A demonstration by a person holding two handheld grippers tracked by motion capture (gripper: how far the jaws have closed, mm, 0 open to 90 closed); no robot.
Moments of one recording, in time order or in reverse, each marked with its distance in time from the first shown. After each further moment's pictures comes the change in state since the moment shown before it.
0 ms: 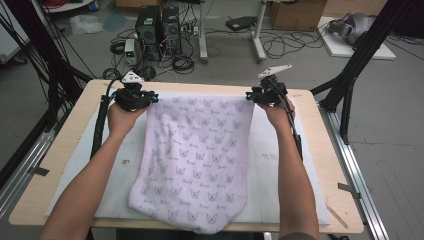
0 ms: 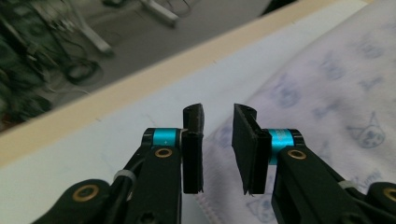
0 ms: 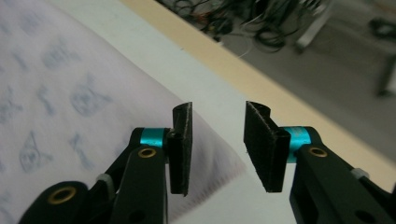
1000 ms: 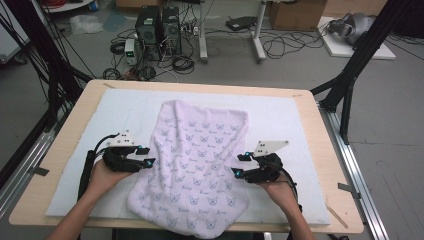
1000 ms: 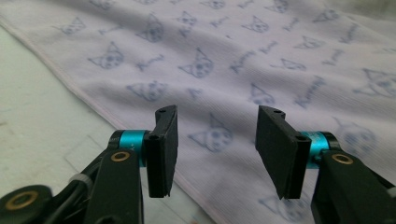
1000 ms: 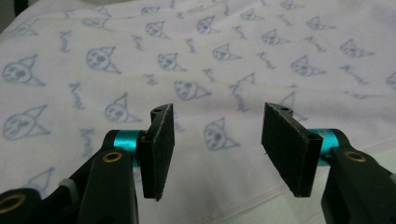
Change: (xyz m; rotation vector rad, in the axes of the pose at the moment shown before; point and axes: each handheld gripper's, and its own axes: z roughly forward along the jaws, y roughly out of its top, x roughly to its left) left arm -0.069 -0.129 -0.062 0.067 -0.295 0.102; right arm 0.142 -0.138 -0.047 -0.058 0.378 -0.081
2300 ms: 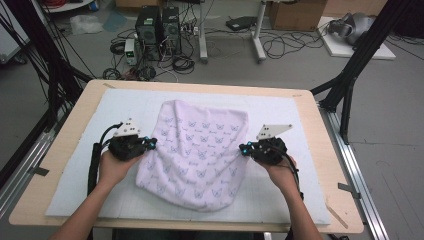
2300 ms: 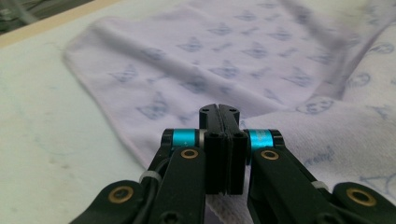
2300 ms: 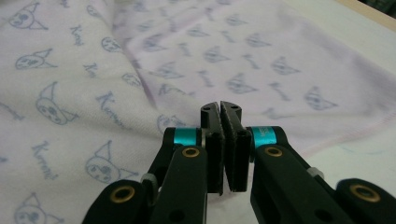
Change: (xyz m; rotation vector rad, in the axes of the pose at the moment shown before) left arm 0.007 0.041 0.013 -0.043 0.191 -0.028; right arm -0.032 0.028 -0.010 0.027 -0.106 0.001
